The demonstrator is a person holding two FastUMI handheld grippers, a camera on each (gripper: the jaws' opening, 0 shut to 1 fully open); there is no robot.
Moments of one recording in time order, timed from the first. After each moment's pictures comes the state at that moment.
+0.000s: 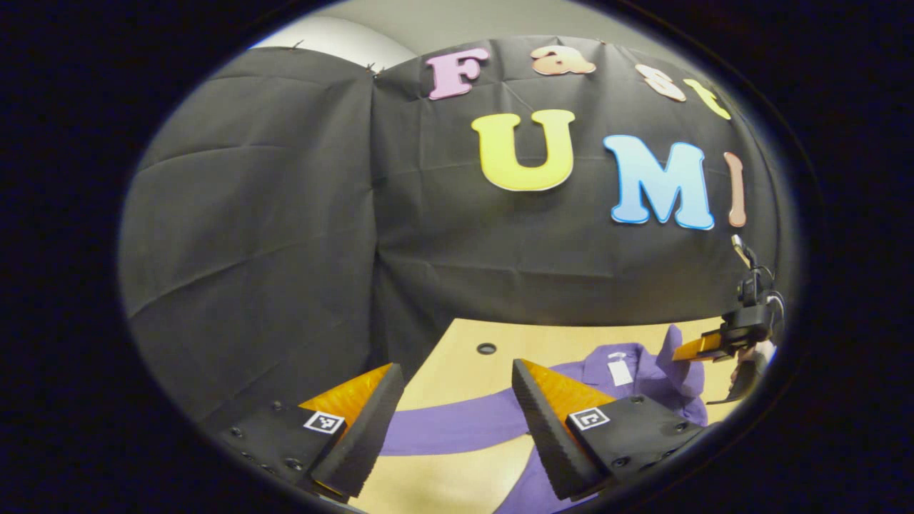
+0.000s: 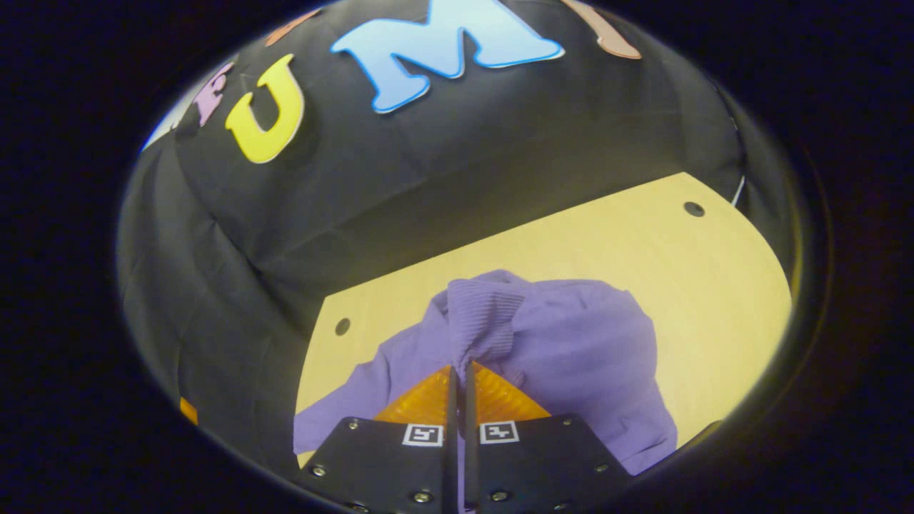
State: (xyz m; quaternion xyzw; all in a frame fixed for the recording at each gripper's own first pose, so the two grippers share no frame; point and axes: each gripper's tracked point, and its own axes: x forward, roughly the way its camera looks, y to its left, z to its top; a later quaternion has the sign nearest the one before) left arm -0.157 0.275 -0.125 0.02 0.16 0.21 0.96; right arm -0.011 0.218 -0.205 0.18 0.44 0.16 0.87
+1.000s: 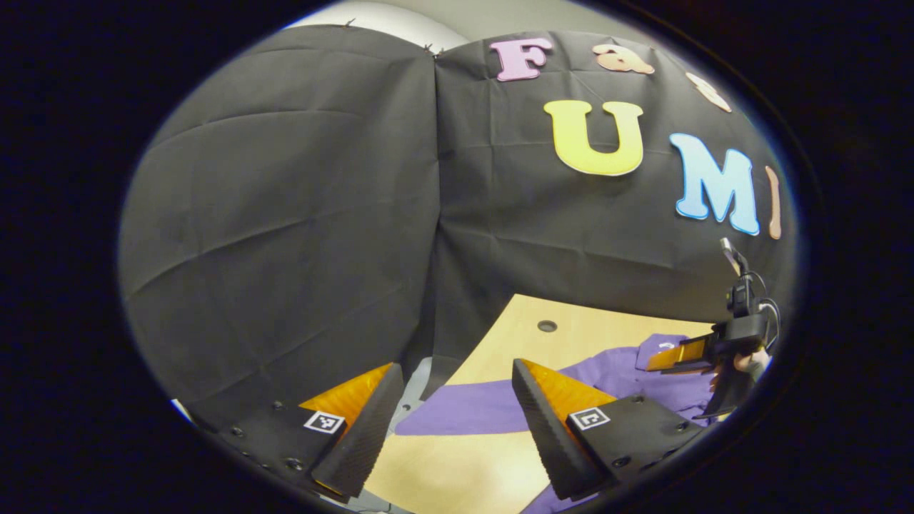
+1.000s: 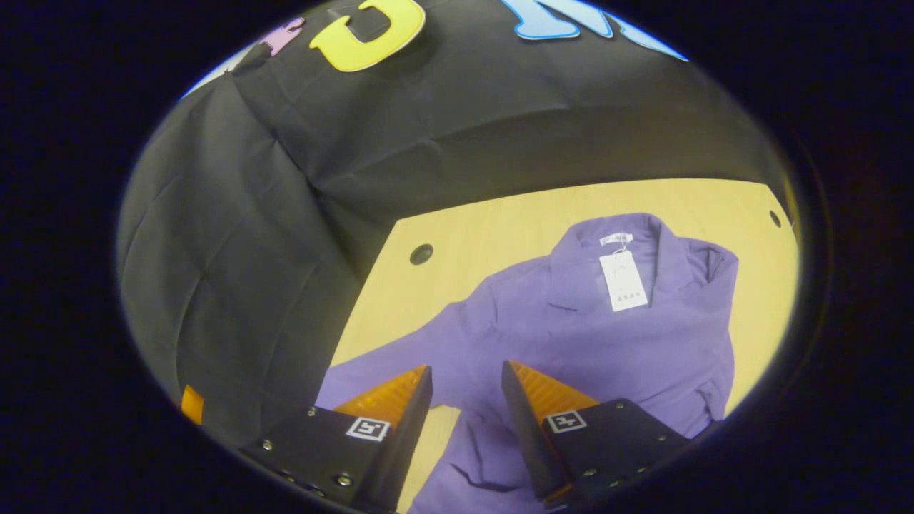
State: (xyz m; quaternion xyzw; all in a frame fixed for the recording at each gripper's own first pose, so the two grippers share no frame) left arm -0.215 0.351 -0.162 -0.03 0.19 0.29 0.94; right arm -0.066 0.348 -0.235 0.12 0.48 0.28 0.82
